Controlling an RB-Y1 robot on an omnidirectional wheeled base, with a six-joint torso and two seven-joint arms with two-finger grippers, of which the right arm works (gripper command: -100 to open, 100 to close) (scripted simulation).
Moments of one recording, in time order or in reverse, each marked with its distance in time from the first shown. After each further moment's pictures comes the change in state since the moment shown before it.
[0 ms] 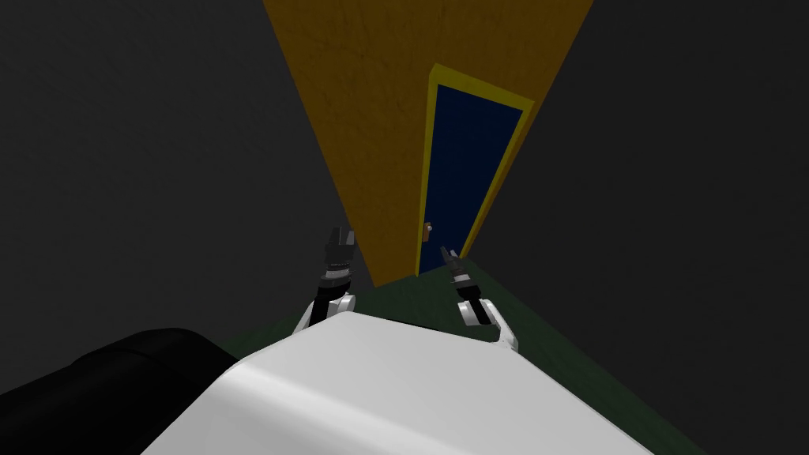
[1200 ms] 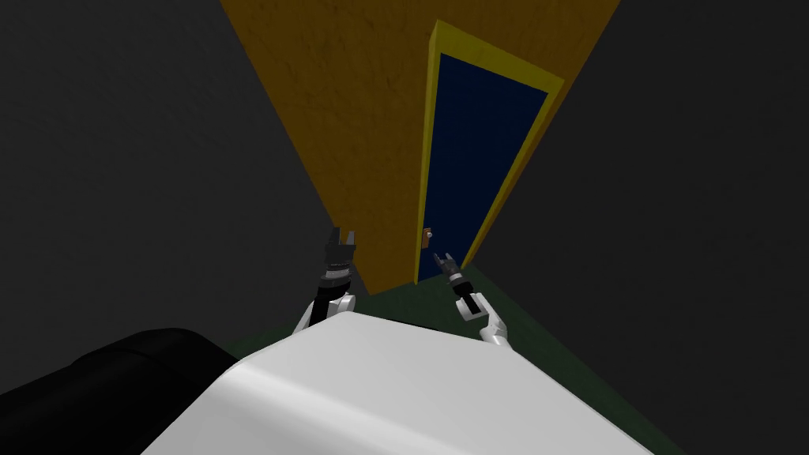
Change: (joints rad) arm -0.143 -0.043 0.021 0.272 0.144 -0.008 0.182
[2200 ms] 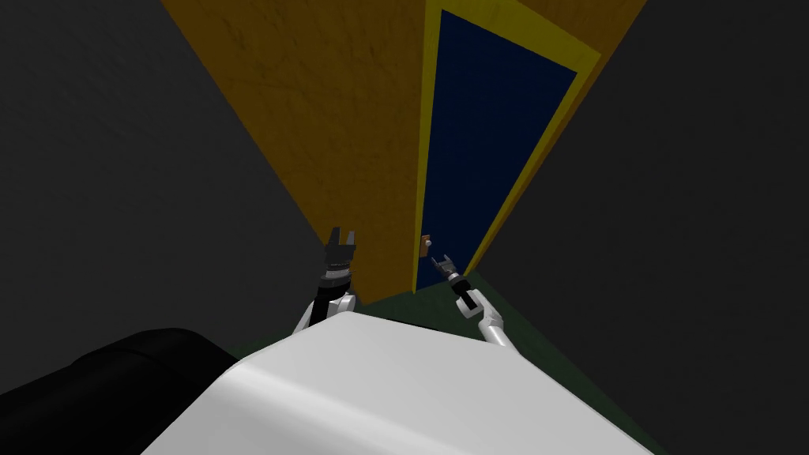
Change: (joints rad) arm -0.096 -0.029 0.017 0.178 0.100 0.000 0.122
